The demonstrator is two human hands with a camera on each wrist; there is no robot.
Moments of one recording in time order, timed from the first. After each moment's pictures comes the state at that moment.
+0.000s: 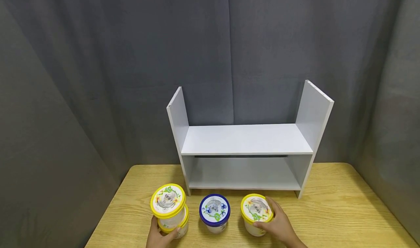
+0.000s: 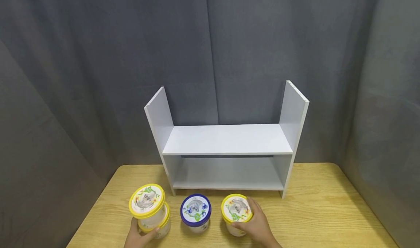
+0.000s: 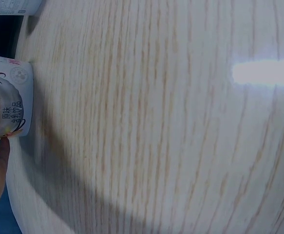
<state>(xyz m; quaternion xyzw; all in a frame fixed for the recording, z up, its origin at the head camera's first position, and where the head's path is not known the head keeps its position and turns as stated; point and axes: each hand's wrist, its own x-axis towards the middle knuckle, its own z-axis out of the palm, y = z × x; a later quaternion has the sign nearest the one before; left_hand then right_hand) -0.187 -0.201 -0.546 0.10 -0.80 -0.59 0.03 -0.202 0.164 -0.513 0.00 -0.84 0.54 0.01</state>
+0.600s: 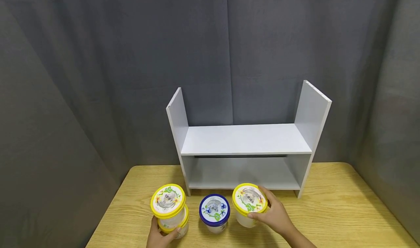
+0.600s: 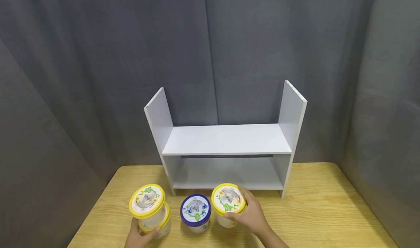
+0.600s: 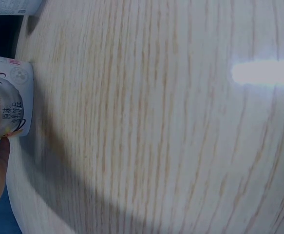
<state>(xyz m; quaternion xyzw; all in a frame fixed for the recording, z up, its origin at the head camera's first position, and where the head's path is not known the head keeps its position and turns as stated) -0.186 -0.201 -0.542 0.11 -0.80 -0.58 0.02 -0.198 0.149 -0.462 0.06 -0.84 0.54 0.04</state>
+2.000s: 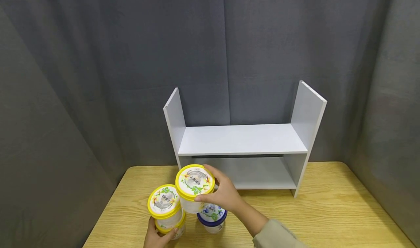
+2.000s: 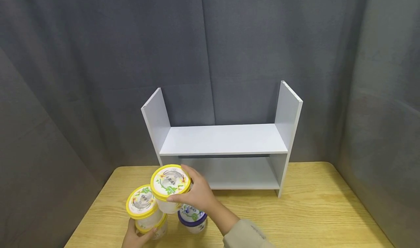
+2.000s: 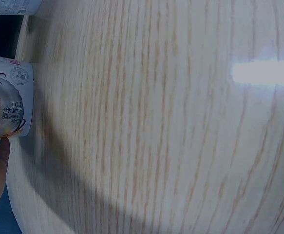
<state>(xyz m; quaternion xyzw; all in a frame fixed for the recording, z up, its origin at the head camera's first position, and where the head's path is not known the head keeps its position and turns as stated) -0.187 -0.198 -0.547 0.09 -0.81 -0.58 0.06 -0.215 0.044 -0.382 0.25 -0.76 0.61 0.00</state>
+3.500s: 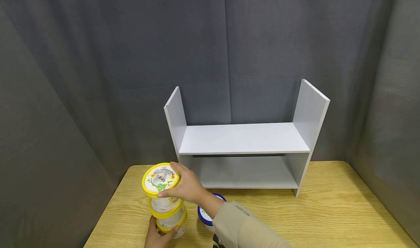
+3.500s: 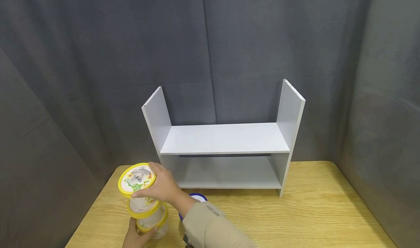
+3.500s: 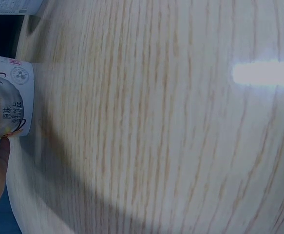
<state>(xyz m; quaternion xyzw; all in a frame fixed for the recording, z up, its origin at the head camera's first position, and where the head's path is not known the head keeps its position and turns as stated) -0.184 -0.202 -0.542 0.09 -0.79 -0.61 0.00 -0.240 -0.048 -0.374 0.26 -0.83 0.50 0.01</state>
